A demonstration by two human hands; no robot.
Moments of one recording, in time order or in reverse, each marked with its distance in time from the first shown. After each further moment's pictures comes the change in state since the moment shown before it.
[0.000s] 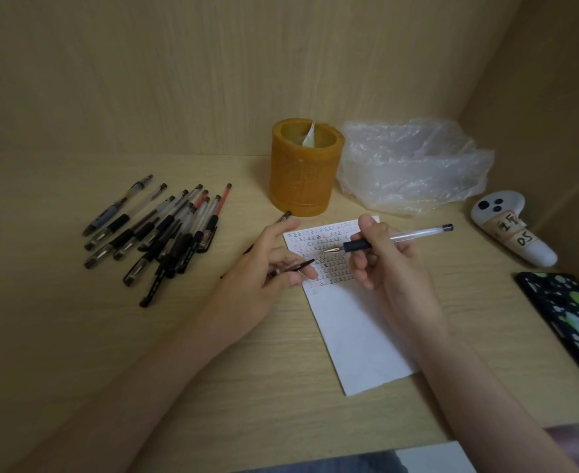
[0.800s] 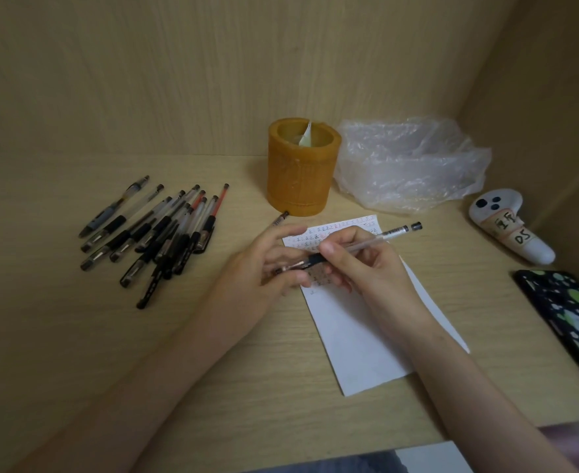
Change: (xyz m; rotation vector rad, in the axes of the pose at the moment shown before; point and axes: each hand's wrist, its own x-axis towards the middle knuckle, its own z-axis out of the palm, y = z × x) left_hand -0.004 0.009 -0.001 -0.080 0.095 0.008; right_hand -0.006 0.006 0.005 -0.201 -0.219 -0.037
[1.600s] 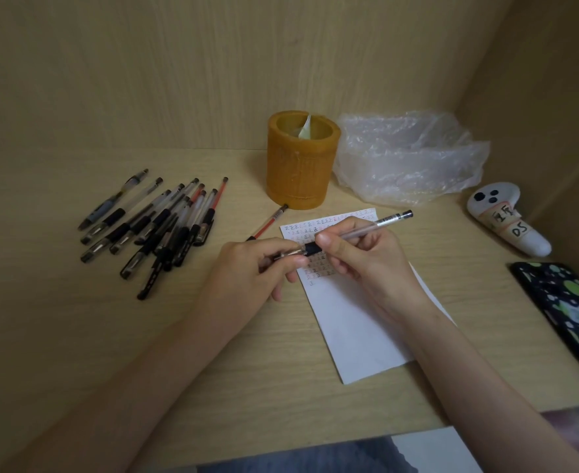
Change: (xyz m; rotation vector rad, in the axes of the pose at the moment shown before) left_hand -0.001 -0.005 0.000 0.167 0.080 0.052; right_hand 0.009 0.002 -0.002 0.015 -0.002 0.008
